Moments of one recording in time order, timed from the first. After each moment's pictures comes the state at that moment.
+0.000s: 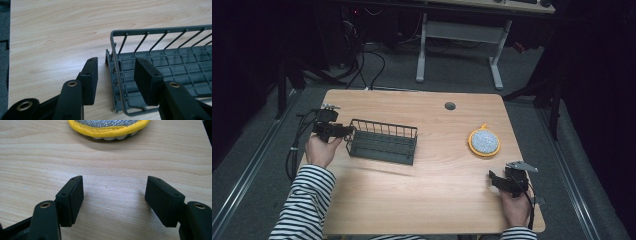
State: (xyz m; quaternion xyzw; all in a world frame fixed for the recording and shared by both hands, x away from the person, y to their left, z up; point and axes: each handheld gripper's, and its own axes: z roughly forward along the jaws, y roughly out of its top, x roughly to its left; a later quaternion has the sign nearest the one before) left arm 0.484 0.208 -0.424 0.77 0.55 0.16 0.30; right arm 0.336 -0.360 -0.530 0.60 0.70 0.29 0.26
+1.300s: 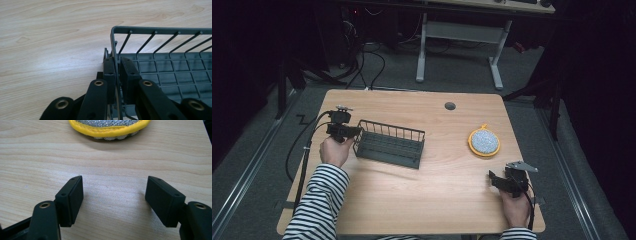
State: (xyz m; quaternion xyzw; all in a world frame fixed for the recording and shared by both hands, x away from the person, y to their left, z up) left arm 0.489 0.176 -0.439 0.76 0.55 0.14 0.31; right arm 0.336 -0.360 -0.530 0.60 0.70 0.29 0.26
